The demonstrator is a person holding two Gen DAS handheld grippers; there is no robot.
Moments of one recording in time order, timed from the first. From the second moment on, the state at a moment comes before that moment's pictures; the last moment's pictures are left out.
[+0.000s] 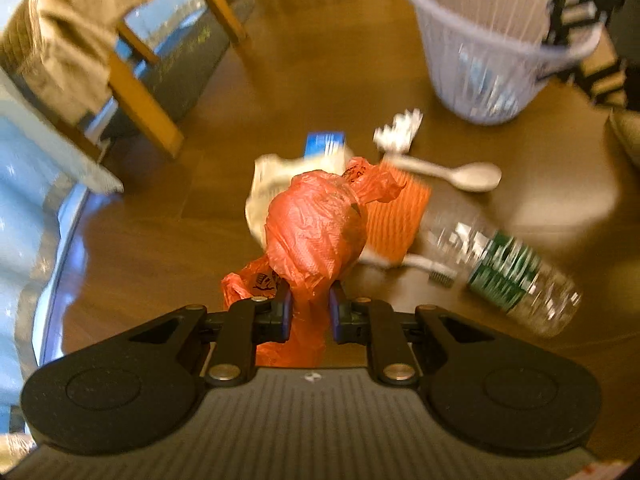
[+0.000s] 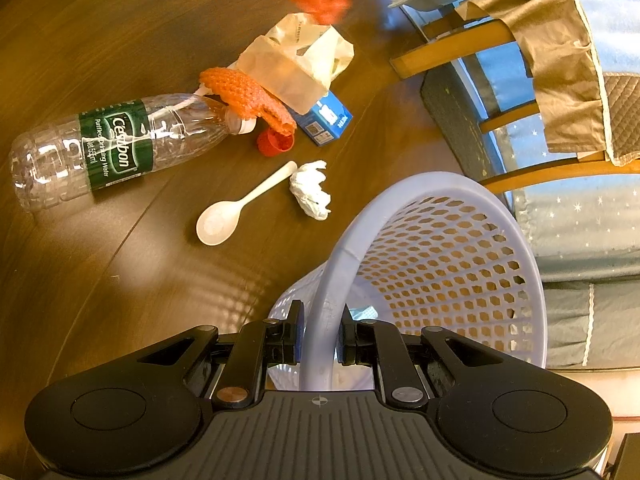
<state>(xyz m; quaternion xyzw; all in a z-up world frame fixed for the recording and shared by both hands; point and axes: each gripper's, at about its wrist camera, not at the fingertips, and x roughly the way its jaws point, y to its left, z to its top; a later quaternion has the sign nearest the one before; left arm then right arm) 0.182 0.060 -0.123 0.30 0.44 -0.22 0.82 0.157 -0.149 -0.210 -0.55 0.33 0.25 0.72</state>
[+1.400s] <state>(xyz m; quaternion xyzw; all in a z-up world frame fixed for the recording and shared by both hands) 0.241 -0.130 -0.032 0.21 0.32 -0.37 0.84 0.154 -0.153 -0.204 -0.55 0.33 0.25 0.73</state>
